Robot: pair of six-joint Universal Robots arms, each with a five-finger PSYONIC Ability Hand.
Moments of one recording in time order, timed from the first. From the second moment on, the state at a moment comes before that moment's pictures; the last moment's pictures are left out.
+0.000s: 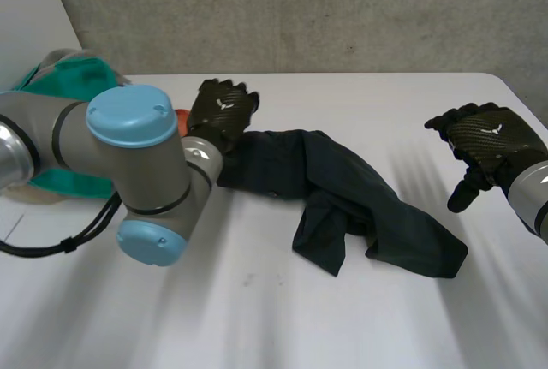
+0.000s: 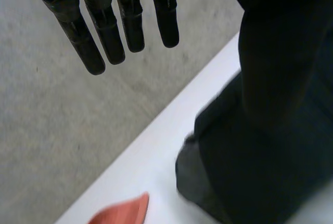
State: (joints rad) left arm 4.12 -2.22 -1.17 3.32 -1.65 3.57; right arm 1.74 -1.47 1.70 0.05 1.39 2.70; left_hand 0.43 0.43 0.43 0.42 0.23; right_hand 0.23 0.21 0.21 0.22 0.05
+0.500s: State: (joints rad) left arm 4.17 -2.43 -1.02 3.42 -1.56 3.58; right arm 1.75 -1.41 1.66 0.02 1.35 2.70; left_hand 1.13 1.19 1.18 1.20 0.94; right_hand 0.23 0.21 0.21 0.22 0.05
